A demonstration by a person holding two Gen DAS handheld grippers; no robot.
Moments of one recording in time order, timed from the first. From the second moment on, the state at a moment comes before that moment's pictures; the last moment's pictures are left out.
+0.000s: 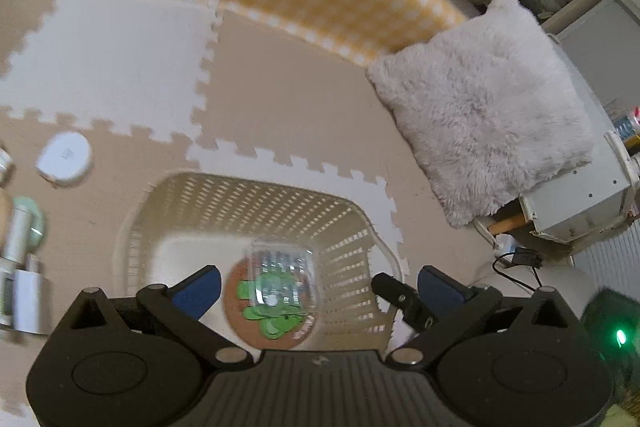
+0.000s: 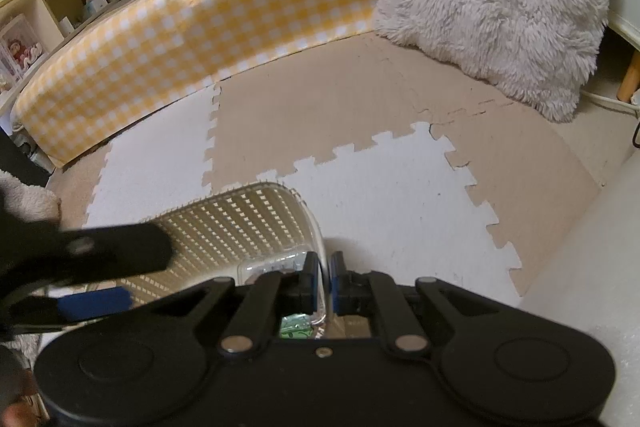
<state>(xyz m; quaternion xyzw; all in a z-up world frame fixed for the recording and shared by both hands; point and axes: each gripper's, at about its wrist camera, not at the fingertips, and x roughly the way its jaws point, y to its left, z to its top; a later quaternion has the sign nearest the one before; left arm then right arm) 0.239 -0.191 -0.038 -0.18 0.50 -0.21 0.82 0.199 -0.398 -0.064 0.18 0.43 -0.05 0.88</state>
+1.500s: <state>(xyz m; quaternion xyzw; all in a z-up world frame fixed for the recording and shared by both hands) 0.159 -0.038 -0.122 -0.04 0.38 -0.07 0.92 0.200 -0.395 -0.062 0.16 0.44 -0.06 0.88</state>
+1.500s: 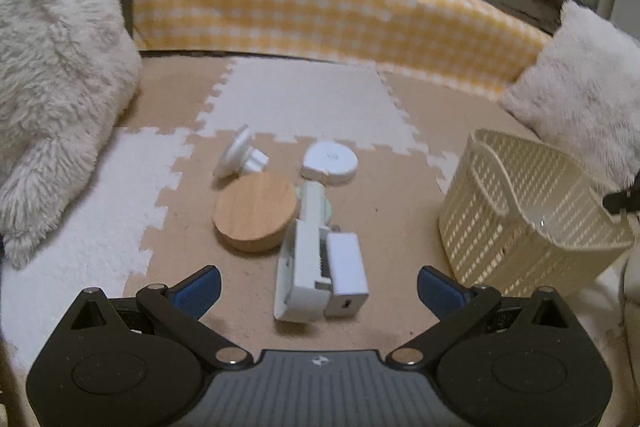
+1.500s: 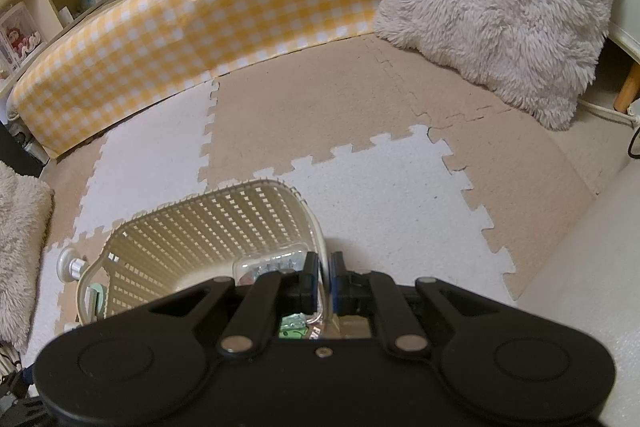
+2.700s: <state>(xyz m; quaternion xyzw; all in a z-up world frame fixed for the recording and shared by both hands) 0.184 -0.023 -0.130 -0.07 0.40 -0.06 0.91 0.202 -0.393 -0.064 0.15 0.44 -0.06 0.88</state>
